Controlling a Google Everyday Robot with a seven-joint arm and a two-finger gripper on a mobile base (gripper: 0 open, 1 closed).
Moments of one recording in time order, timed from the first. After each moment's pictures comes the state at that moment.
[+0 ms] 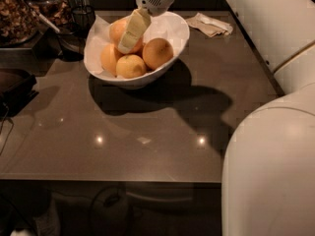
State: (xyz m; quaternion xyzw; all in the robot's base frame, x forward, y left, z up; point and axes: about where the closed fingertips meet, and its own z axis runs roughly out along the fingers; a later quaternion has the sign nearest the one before) arm 0.677 0.048 0.973 -0.60 0.74 0.13 0.28
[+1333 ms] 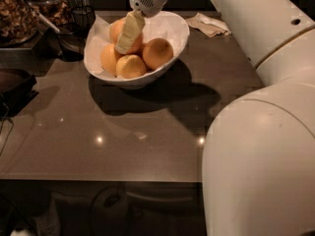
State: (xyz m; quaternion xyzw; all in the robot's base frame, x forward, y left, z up) arm 0.689 0.059 0.962 -0.61 0.74 0.11 0.26
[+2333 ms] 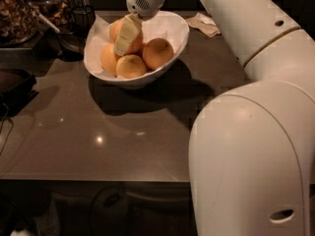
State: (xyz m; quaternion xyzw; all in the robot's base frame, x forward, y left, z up) arm 0.695 0.065 0.948 -0.60 0.75 0.12 0.24
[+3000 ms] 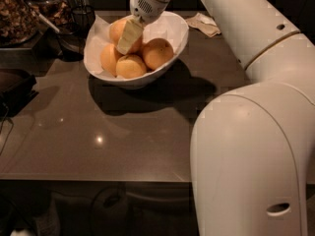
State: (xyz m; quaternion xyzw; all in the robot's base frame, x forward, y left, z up) arm 0.697 0.062 0.938 -0.58 0.76 0.15 0.24
